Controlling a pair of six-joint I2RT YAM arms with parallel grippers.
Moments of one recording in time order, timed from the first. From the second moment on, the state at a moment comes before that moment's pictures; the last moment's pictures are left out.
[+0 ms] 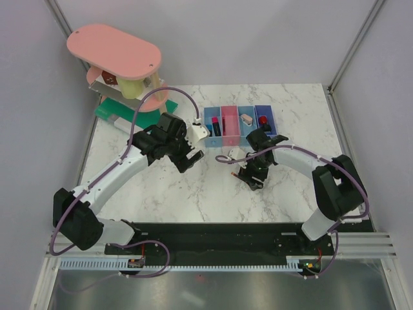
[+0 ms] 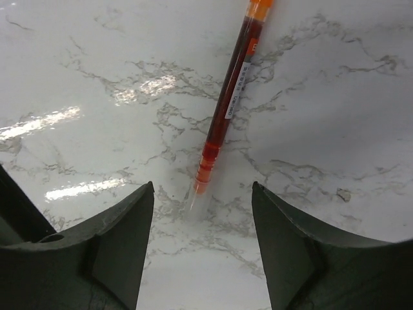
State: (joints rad) left arm -0.58 1.36 1.19 -0.73 0.14 0.46; right arm 0.49 1.63 1.03 -0.78 -0.31 -0.72
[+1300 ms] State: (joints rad) left arm -0.56 1.29 1.30 -0.81 0.11 0.50; right arm 0.52 1.74 1.51 -0.77 -0.41 -0.32
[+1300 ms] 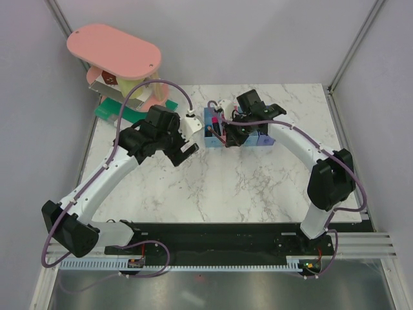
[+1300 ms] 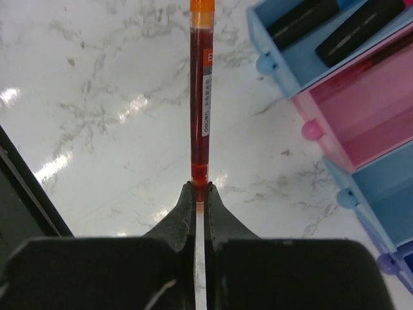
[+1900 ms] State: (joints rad) left arm -0.56 1.28 1.35 -0.85 0.11 0.53; right arm 0.35 2.09 1.78 -0.48 -0.53 0.05
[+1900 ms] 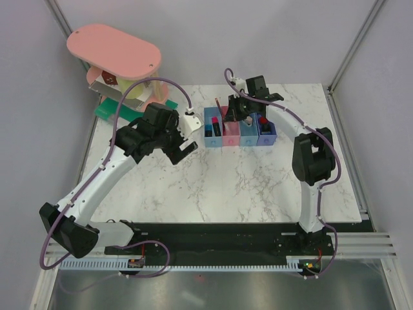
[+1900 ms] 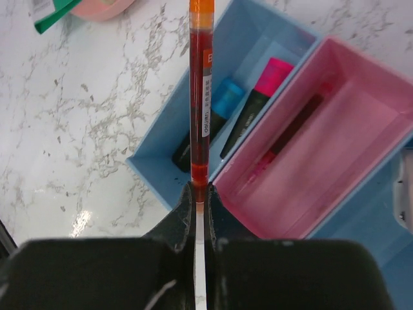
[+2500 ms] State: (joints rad) left arm -0.56 1.28 1.39 -0.86 0.11 0.53; right arm 0.29 2.09 1.66 -0.37 -0.50 0.08
